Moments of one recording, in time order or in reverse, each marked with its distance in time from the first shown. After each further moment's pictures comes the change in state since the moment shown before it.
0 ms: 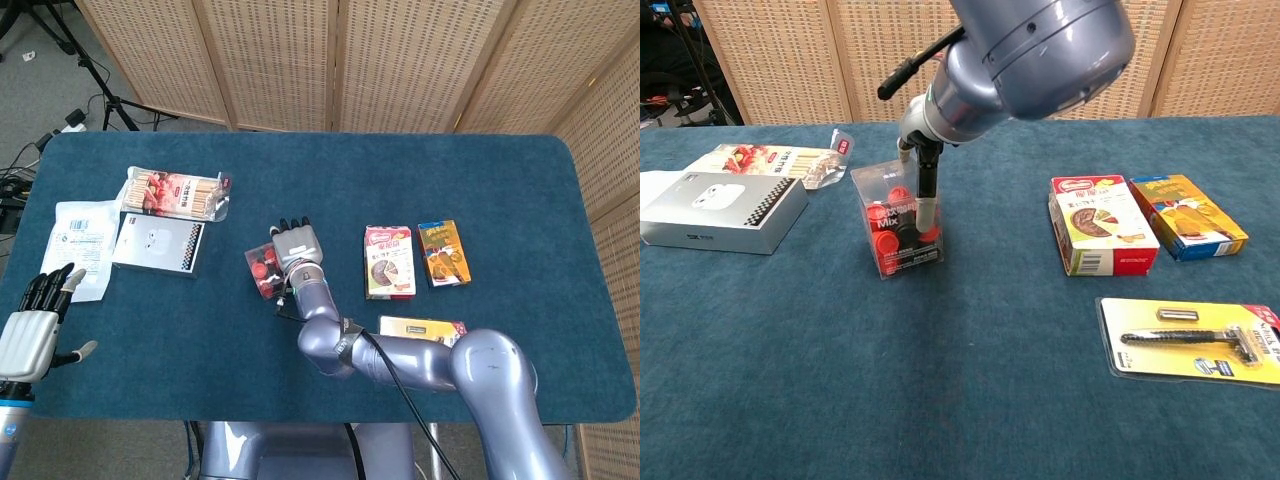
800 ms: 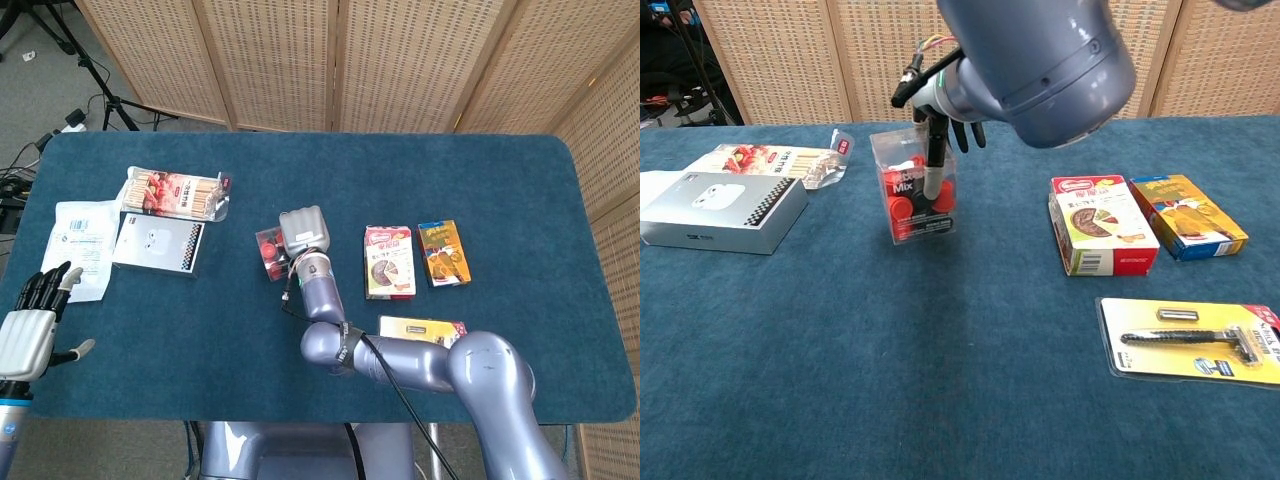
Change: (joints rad) left arm 0.001 -0.004 -0.007 0.005 -0.010 0.001 0.007; right arm -0.016 -0.040 -0.016 0.049 -0.221 0.085 0.108
